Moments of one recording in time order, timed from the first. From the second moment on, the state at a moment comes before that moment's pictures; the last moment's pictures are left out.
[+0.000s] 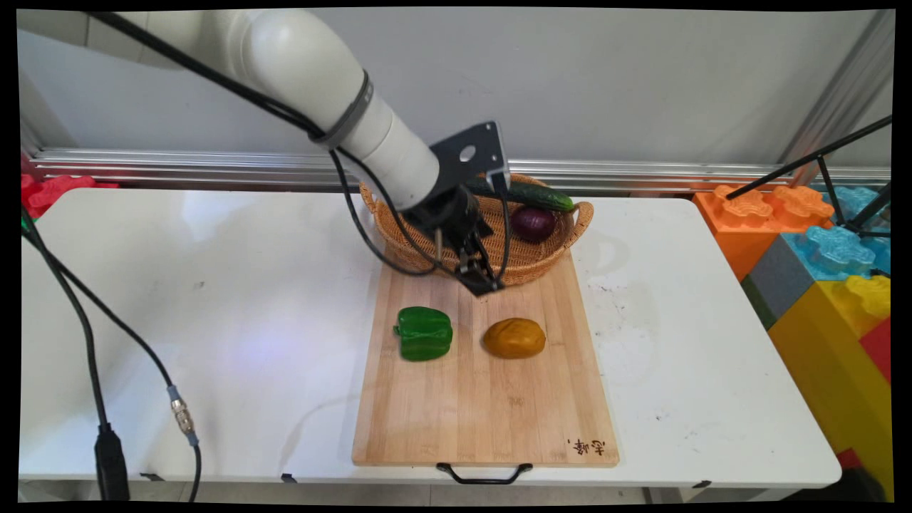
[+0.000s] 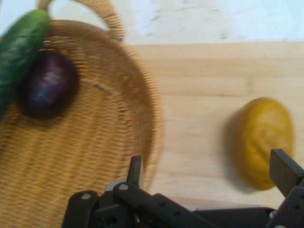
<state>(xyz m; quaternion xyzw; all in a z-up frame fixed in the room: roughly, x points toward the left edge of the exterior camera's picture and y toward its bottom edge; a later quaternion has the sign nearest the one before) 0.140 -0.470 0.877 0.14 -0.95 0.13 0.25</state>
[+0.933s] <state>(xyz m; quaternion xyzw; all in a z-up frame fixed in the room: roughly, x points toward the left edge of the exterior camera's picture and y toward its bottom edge) 0.102 -0.434 0.800 0.16 -0.95 0.07 0.27</state>
